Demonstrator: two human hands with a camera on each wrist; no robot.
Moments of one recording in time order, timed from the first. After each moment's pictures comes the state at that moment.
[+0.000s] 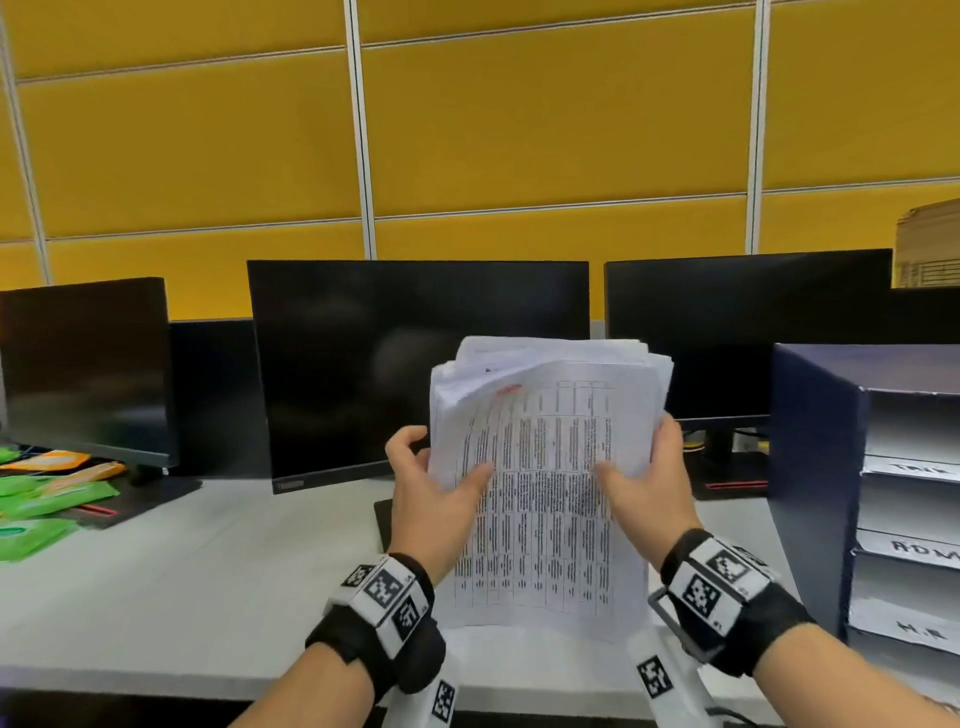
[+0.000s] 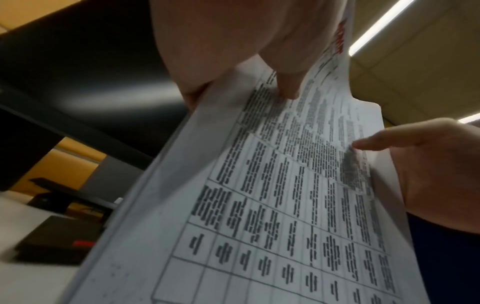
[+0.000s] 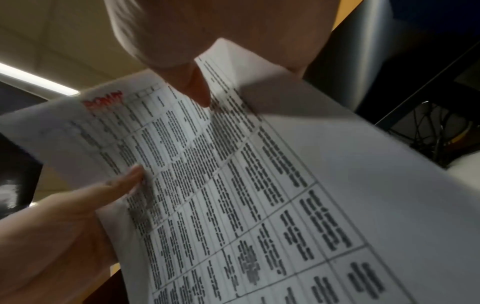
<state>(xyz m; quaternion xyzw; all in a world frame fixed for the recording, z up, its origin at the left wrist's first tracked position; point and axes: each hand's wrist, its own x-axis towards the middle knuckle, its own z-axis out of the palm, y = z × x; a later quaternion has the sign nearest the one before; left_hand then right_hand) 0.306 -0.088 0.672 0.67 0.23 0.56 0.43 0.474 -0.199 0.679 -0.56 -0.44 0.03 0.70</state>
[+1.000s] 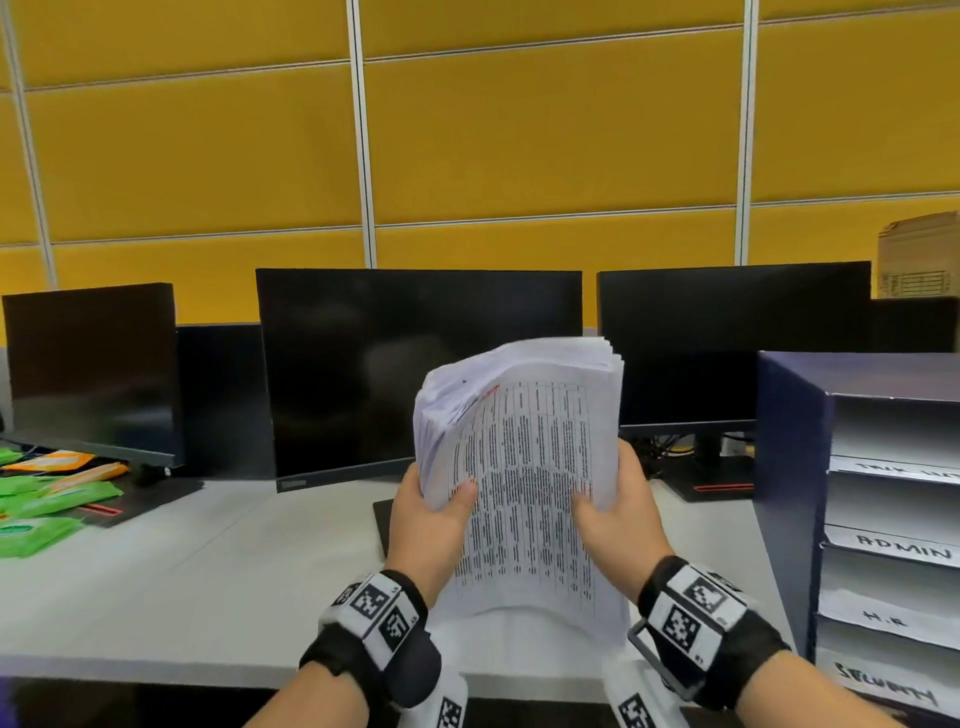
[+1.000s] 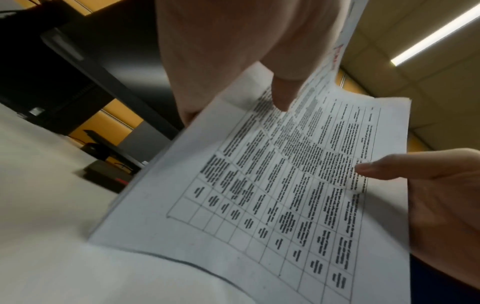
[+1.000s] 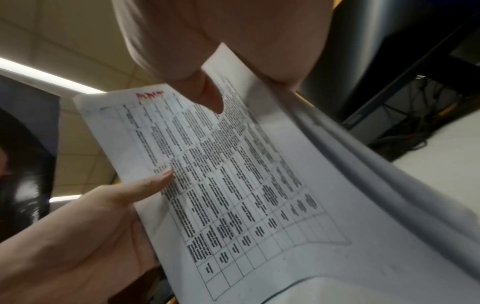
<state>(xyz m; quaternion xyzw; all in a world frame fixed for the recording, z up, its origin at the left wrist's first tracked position) 0.297 -0.096 0.658 0.63 0.26 0.54 0.49 0.449 -0.210 0.663 -0.57 -0.48 0.05 0.67</state>
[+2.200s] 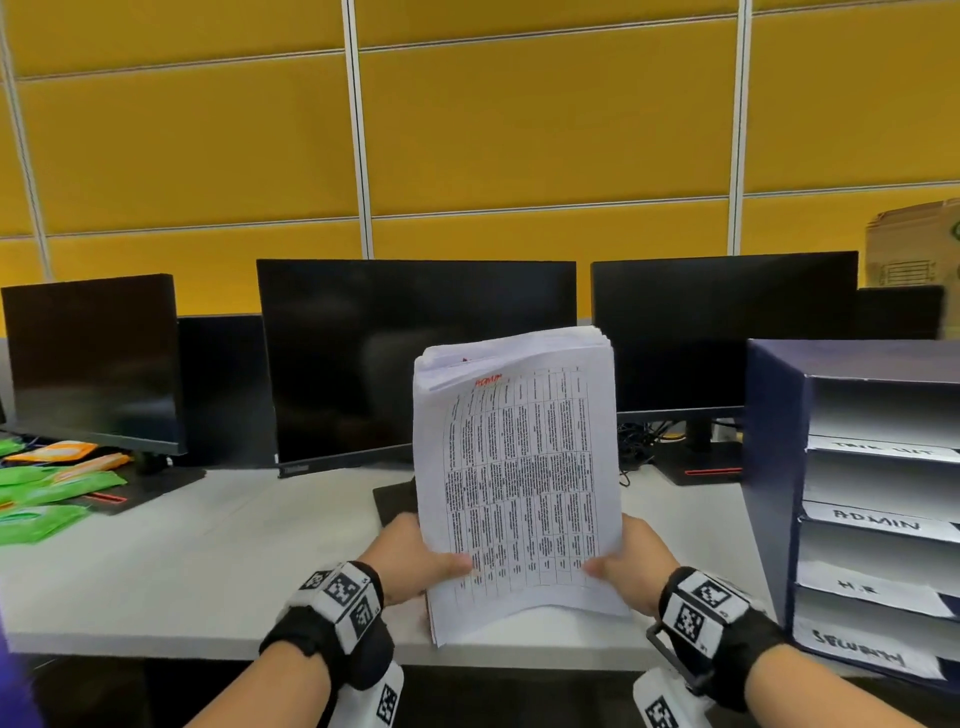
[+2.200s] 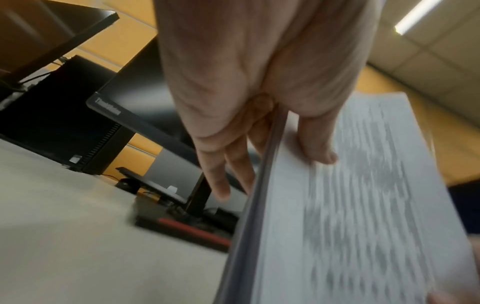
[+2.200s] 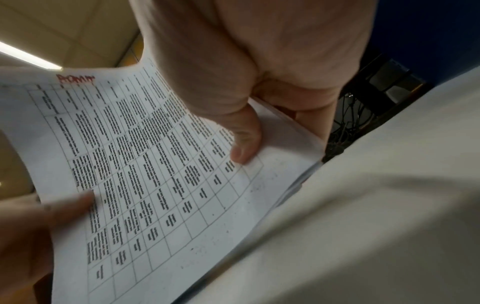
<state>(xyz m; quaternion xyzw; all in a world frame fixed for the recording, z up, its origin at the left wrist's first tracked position) 0.258 -0.084 0.643 0.81 0.35 0.20 0.42 0.485 -0.218 0.613 -0.80 -0.42 0.14 0.41</state>
